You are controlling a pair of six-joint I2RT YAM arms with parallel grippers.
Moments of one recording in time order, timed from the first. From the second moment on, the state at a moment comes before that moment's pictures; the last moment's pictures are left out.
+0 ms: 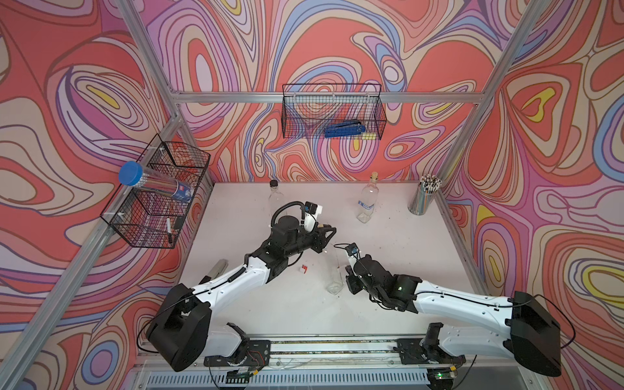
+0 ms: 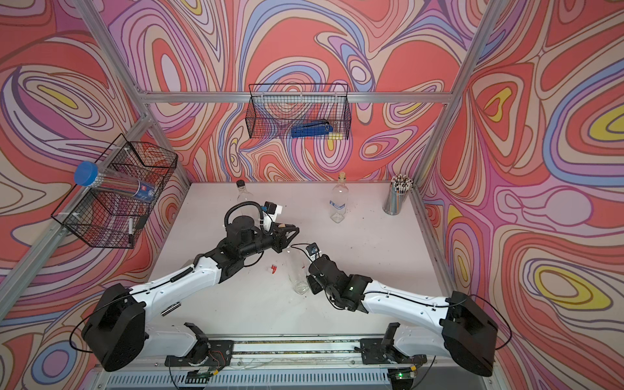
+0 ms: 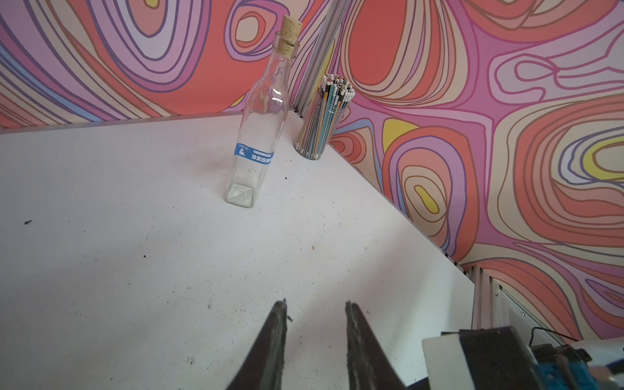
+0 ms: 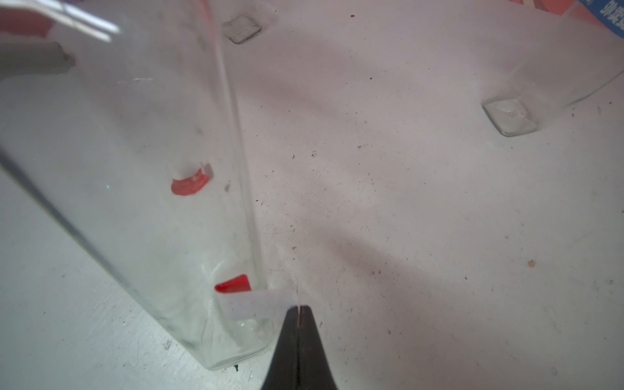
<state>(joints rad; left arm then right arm) -0.62 1.35 0.81 0.30 0.36 -0.36 0.97 1.21 0.64 -0.17 0.33 0.29</state>
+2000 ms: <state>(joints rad) -0.62 1.32 0.78 0.30 0.41 -0.30 0.93 1.19 0.64 -0.19 0.37 0.29</state>
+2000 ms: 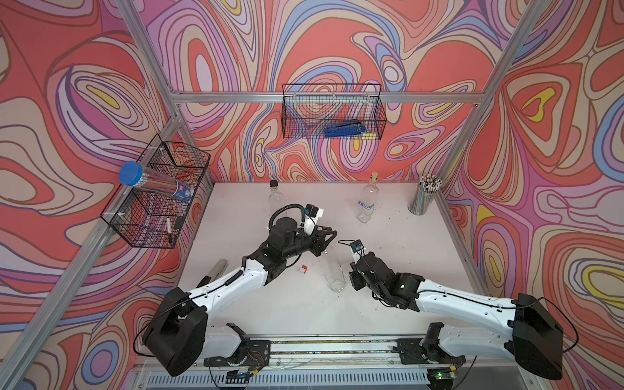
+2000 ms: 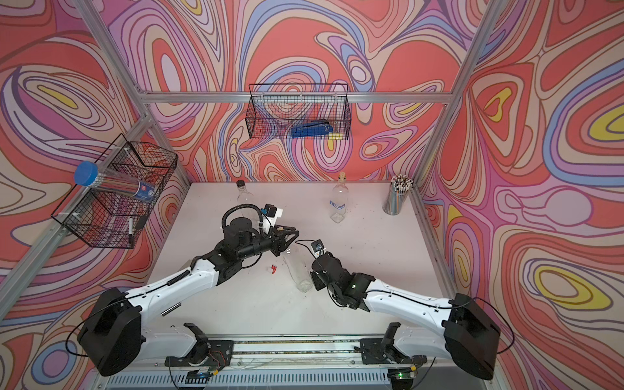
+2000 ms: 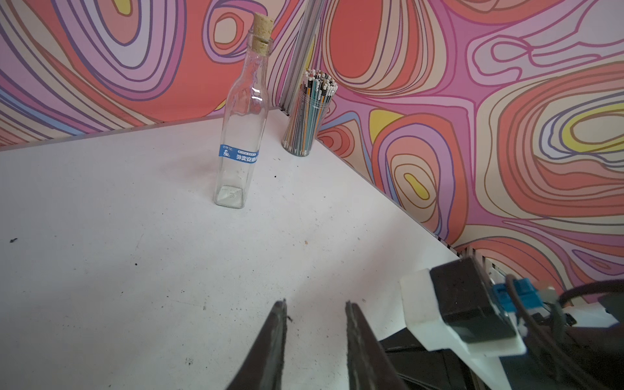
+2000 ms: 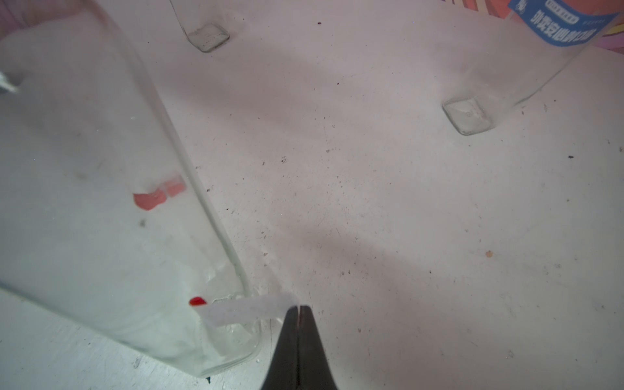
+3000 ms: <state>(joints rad) -0.62 1.32 0.78 0.30 0.42 -0.29 0.91 1.19 0.64 -0.20 0.38 0.28</state>
